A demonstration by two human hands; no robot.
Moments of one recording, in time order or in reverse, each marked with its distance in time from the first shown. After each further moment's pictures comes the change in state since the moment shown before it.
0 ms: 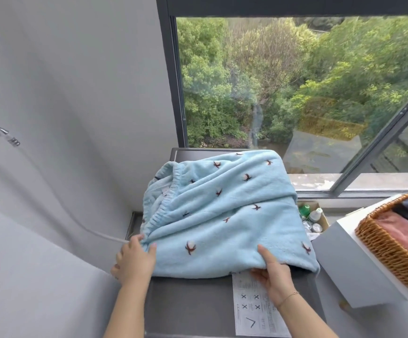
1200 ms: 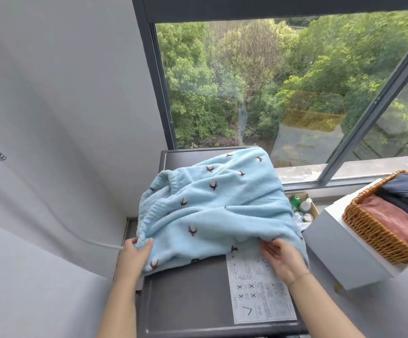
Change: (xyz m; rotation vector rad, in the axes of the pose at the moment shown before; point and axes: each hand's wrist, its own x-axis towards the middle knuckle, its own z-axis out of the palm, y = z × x) left_hand 0.014 -0.002 -0.009 -0.327 -0.231 -0.044; right_hand 0.009 -0.033 -0.020 0.186 -0.029 0.029
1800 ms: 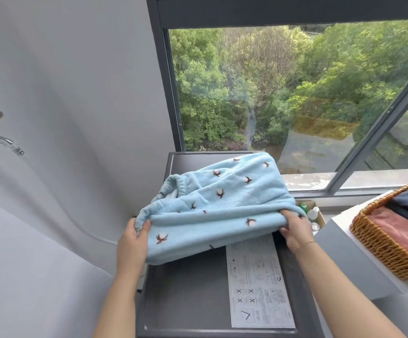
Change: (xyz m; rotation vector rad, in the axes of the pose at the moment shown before) left_hand -0.037 0.031 -0.015 -0.199 0.208 0.374; right_hand 0.029 -0.060 0.028 -0.101 0.115 -0.264
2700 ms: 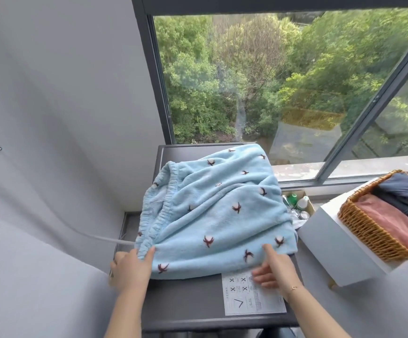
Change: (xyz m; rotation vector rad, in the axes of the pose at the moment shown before) left_hand -0.033 -0.037 0.018 0.694 -0.140 -0.302; right_hand -0.066 0.061 -0.053 -0.681 -0.083 0.284
